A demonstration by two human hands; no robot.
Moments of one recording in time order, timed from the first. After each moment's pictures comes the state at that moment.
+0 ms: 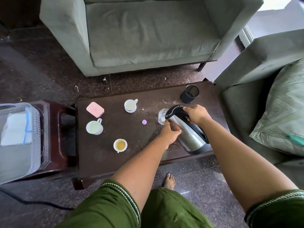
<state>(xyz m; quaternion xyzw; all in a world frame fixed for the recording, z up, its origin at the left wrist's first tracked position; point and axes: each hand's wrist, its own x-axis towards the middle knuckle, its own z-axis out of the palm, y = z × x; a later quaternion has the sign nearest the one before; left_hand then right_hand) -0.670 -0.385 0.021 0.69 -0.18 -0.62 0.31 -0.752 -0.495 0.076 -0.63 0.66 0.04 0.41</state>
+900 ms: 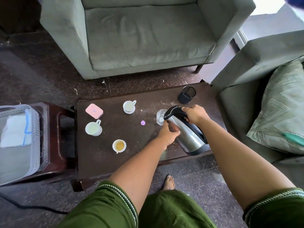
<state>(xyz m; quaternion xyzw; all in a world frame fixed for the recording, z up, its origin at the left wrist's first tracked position) -0.673 -0.376 0.026 0.69 -0.20 -0.62 0.32 -0.756 -0.485 0.095 -0.62 0.66 0.01 0.43</state>
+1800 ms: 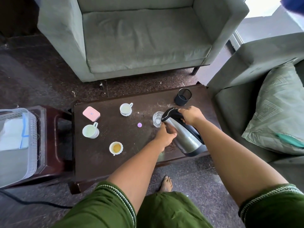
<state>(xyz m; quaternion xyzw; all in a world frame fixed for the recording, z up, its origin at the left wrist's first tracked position) -0.681 -0.383 0.032 0.70 -0.20 -0.61 0.30 -0.763 -0.497 0.083 -0.58 0.67 -0.01 0.47</state>
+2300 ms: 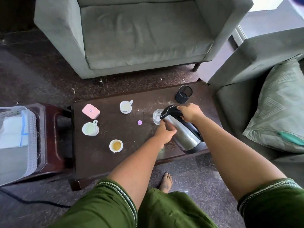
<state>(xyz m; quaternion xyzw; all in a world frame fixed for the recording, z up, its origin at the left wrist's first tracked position) -0.676 -0.389 0.027 0.71 -0.19 -0.61 0.30 -0.754 -0.504 0.075 -0.57 0.67 0.00 0.48</state>
